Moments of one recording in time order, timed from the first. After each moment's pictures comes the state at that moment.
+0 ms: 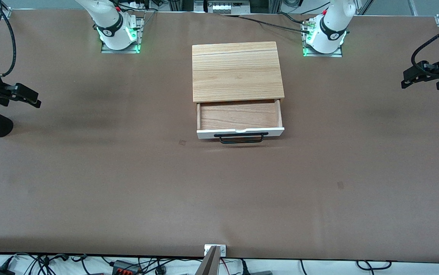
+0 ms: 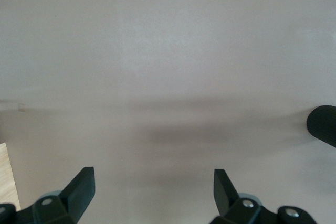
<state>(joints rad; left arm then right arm) 0.06 -0.03 -0.02 -1.61 0.02 1.49 0.09 0.00 0.03 -0.05 -1.67 -0.01 1.69 -0.01</state>
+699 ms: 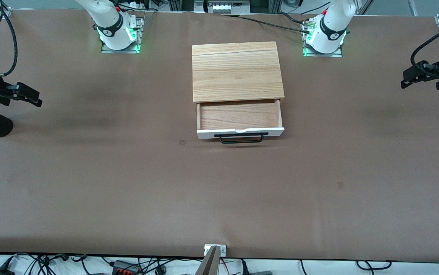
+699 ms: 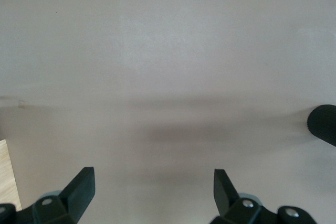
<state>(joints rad) 0.06 -0.03 -0.02 -1.61 0.02 1.49 0.09 0.00 0.03 -0.05 -1.67 -0.01 1.68 -0.01</state>
